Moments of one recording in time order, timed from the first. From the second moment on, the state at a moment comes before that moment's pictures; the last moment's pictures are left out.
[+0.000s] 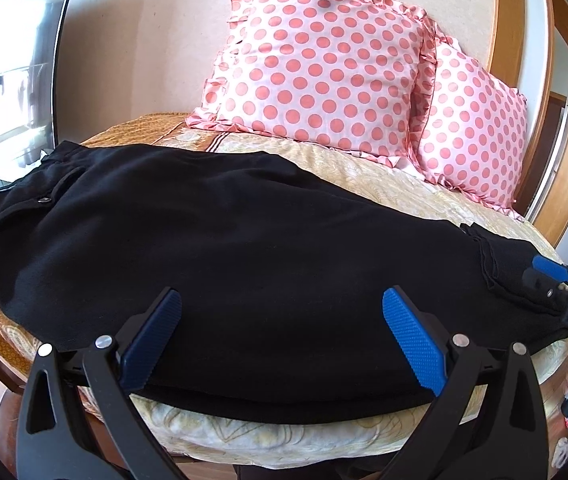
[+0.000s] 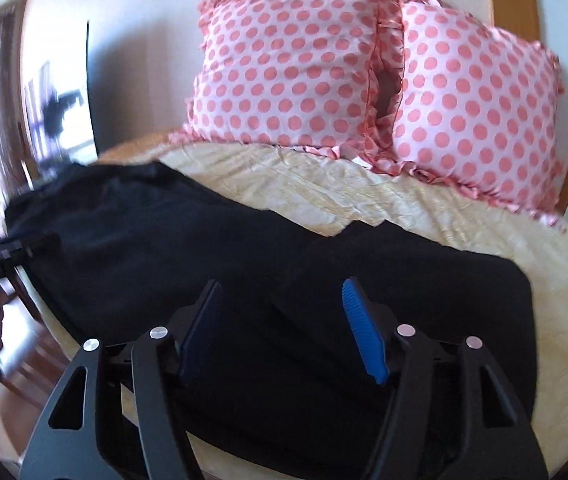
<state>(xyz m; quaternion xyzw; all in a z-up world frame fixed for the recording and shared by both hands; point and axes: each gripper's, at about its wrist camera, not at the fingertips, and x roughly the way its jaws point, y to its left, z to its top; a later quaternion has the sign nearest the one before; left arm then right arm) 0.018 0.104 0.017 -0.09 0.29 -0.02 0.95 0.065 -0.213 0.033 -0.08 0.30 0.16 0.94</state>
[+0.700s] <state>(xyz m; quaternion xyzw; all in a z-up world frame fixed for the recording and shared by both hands) 0.020 0.101 0.013 -0.09 0.29 -0.02 0.95 0.089 -0.185 0.004 -0.17 0.31 0.12 0.93</state>
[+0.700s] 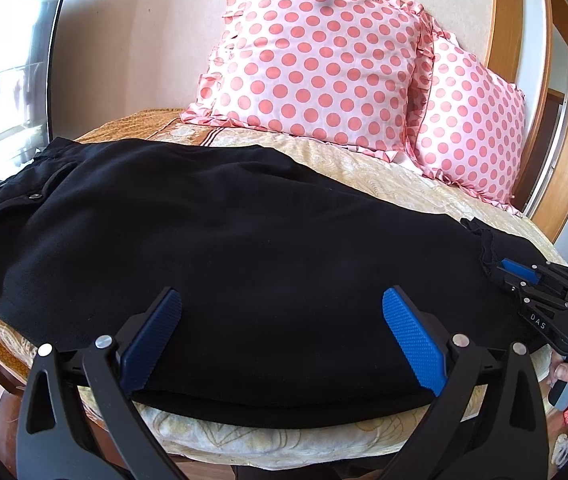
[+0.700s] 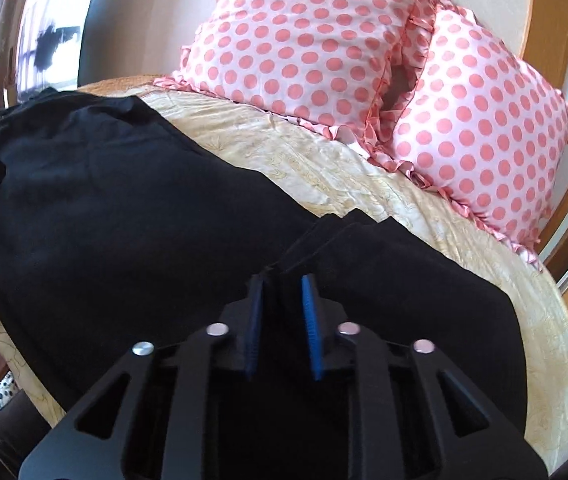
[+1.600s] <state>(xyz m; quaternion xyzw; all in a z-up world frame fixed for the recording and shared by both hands) 0.011 0.137 0.026 -0.15 0.27 0.00 0.95 0.082 -0.132 0.025 0.11 0.34 0.34 0.87</state>
